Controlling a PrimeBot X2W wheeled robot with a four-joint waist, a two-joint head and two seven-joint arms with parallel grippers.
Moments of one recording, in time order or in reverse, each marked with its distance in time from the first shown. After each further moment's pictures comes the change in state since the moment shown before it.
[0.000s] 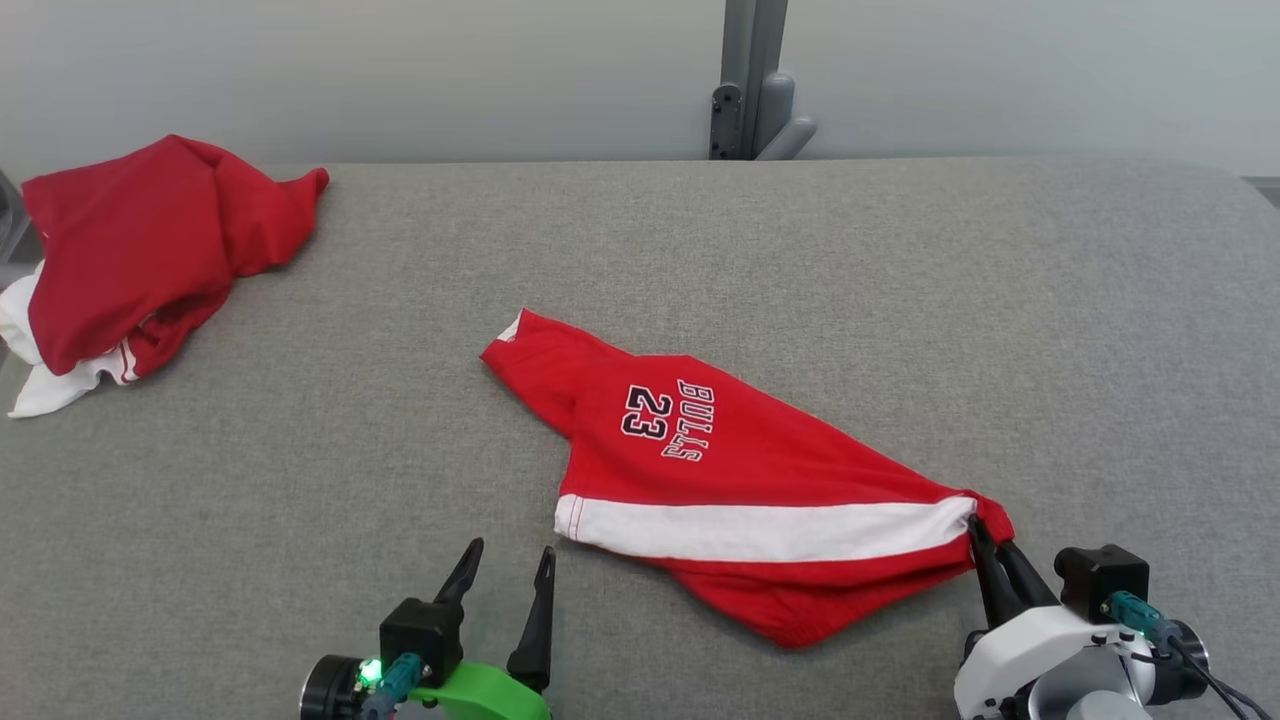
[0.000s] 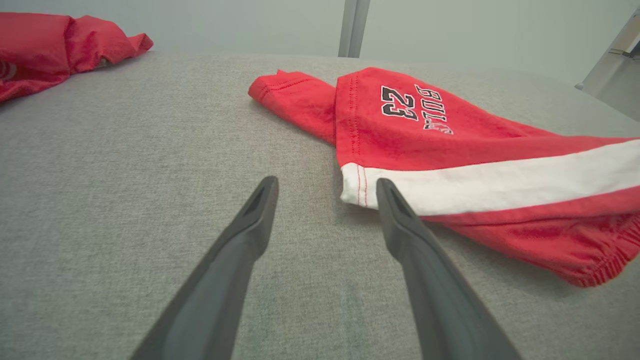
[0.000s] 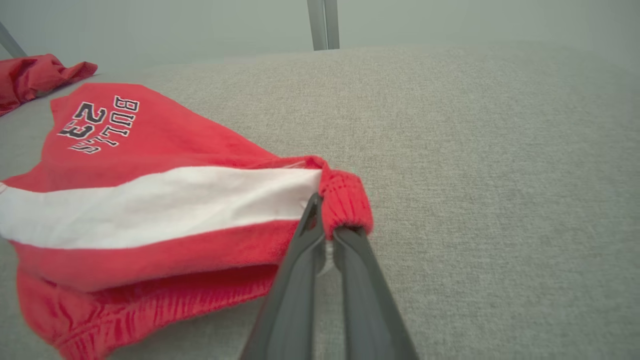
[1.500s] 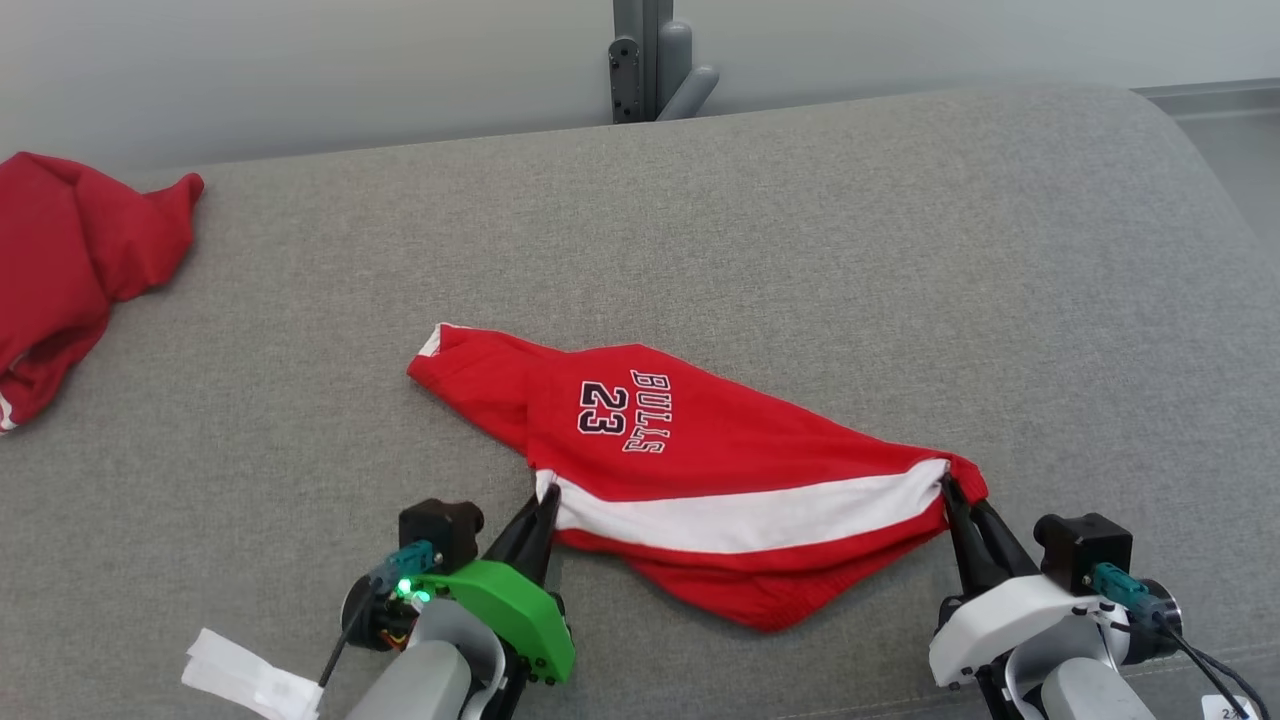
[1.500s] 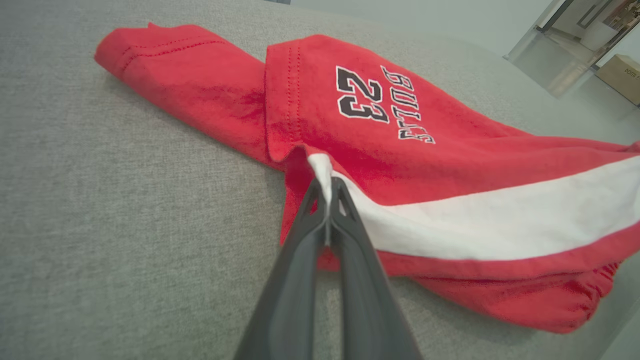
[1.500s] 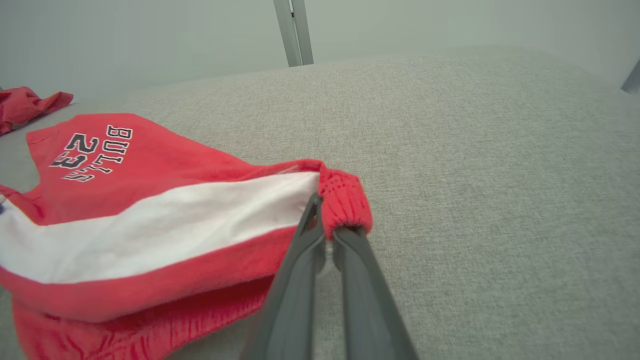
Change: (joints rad) left arm -0.308 -0.001 -0.209 0.357 -0.325 -0.109 0.003; right arm -0.047 0.011 0.033 -0.020 0.011 0.000 -0.023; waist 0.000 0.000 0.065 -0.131
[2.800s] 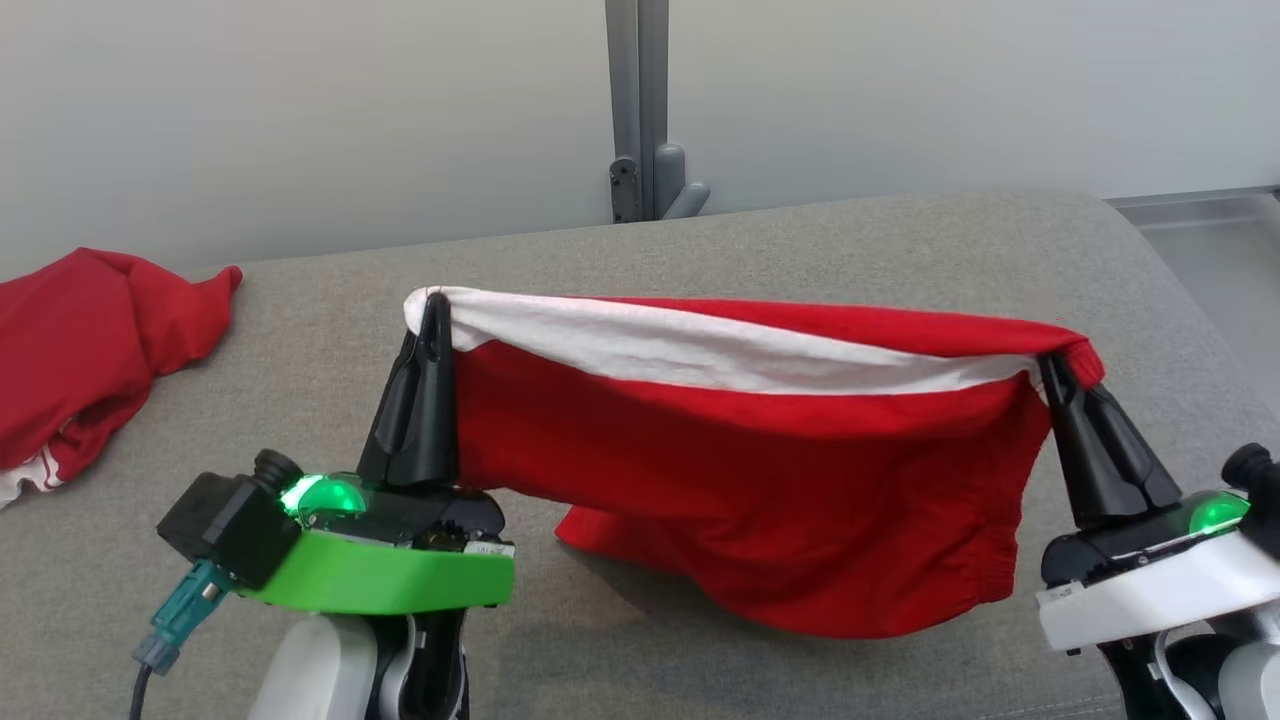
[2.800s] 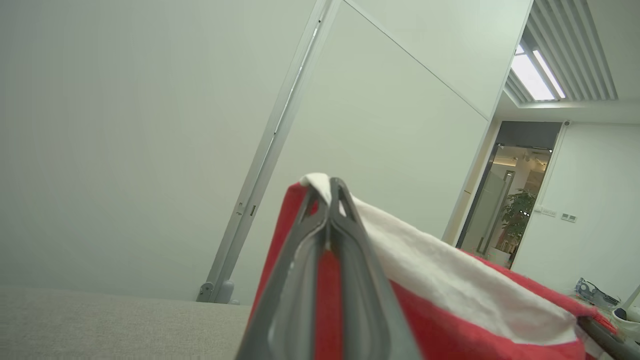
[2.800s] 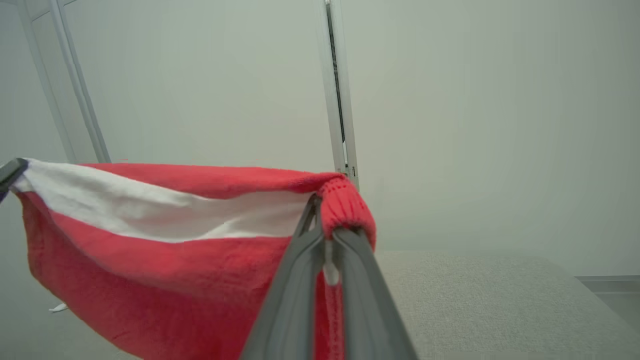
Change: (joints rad) left arm 0.220 0.003 0.290 -0.909 -0.021 0.049 0.003; right arm 0.178 -0.155 -0.039 -0.820 0.193 0.000 0.255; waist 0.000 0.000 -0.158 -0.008
